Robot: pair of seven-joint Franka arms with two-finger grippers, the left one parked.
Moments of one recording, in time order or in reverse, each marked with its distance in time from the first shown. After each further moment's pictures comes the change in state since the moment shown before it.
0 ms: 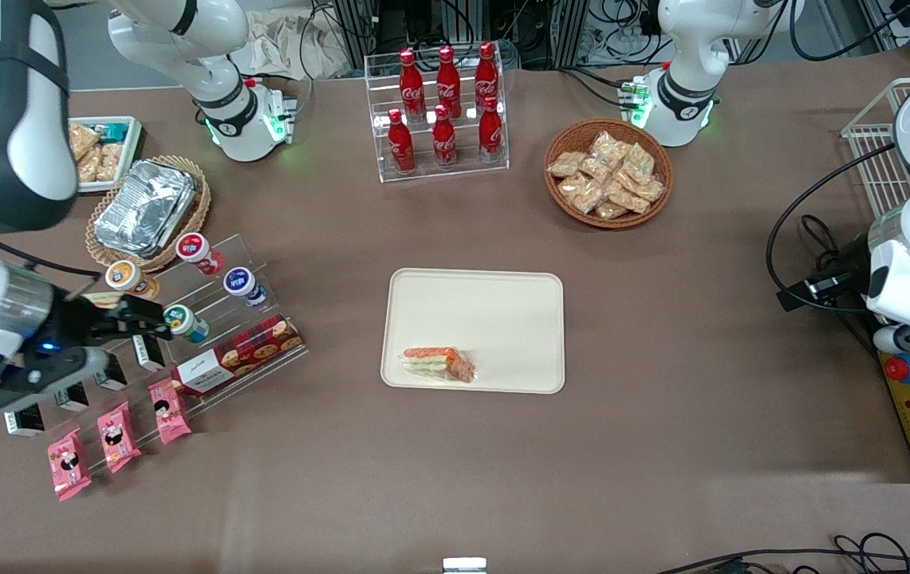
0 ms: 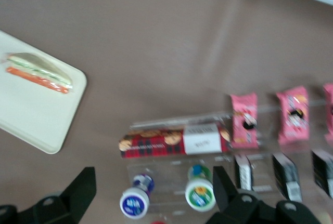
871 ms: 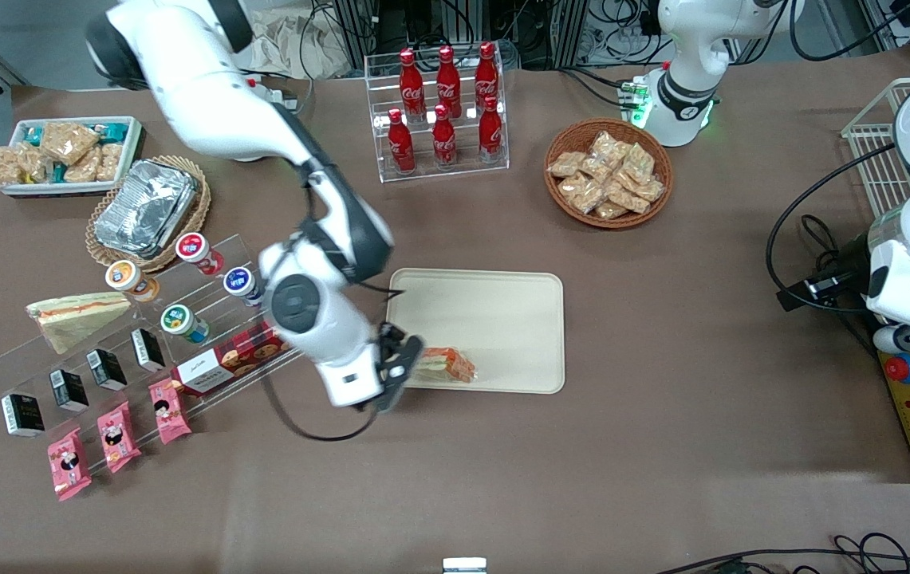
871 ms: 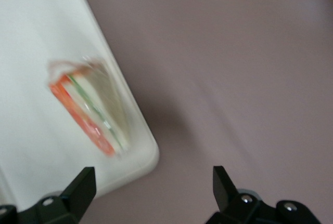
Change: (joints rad) arm 0.384 0.345 0.032 -0.007 0.006 0.446 -0.300
